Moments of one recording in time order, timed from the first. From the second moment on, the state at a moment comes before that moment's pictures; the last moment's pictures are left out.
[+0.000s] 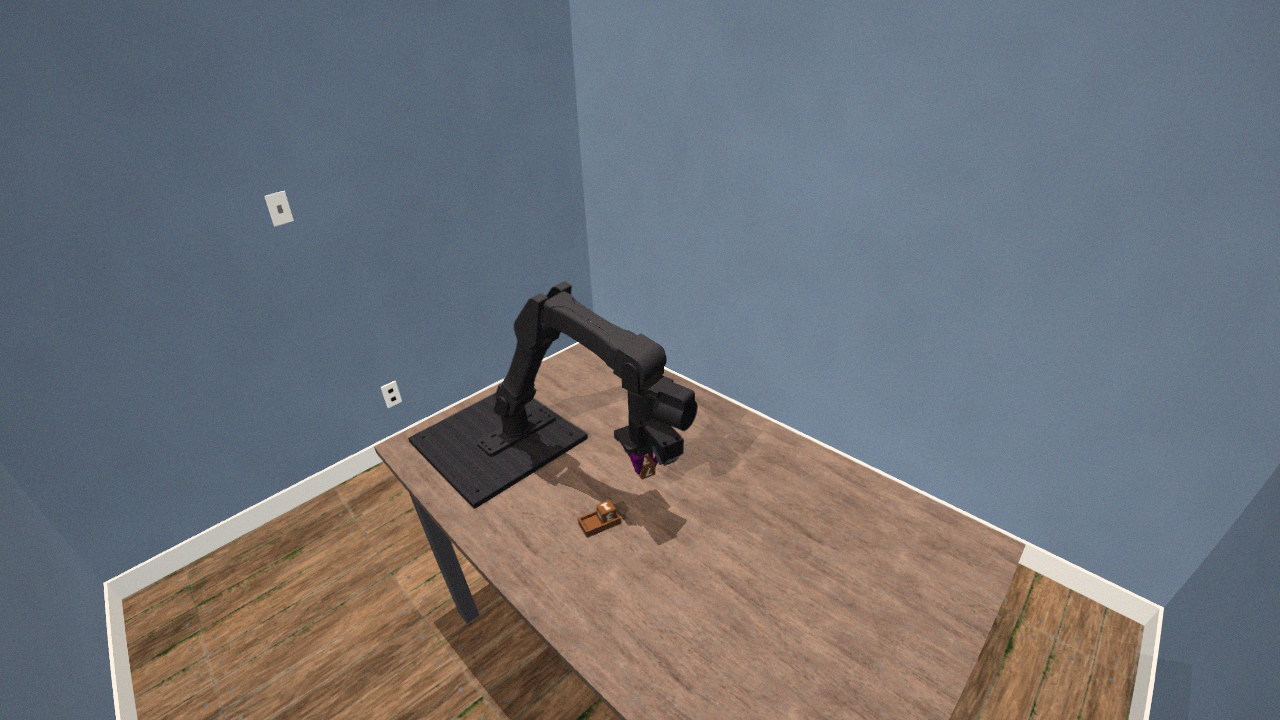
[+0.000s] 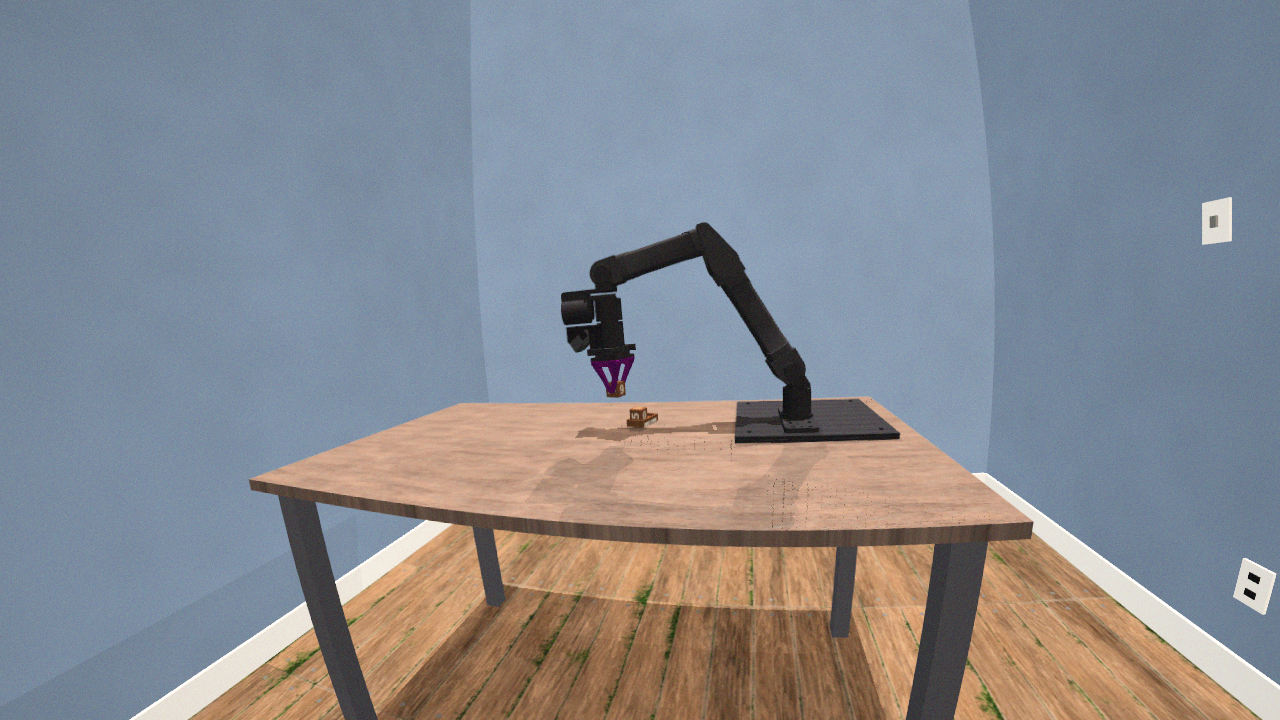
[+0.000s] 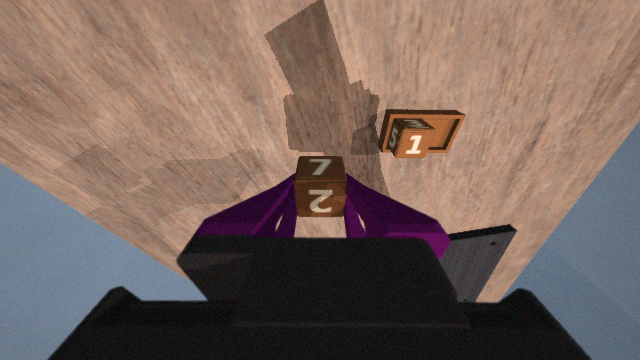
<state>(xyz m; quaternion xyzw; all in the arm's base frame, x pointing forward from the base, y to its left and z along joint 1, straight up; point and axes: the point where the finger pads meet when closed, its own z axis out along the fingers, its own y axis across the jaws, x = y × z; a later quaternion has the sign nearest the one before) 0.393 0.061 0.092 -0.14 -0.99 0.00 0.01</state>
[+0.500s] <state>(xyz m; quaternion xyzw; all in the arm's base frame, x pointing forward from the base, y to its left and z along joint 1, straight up) 0.386 0.059 0.043 -0.14 -0.99 0.01 0.02</state>
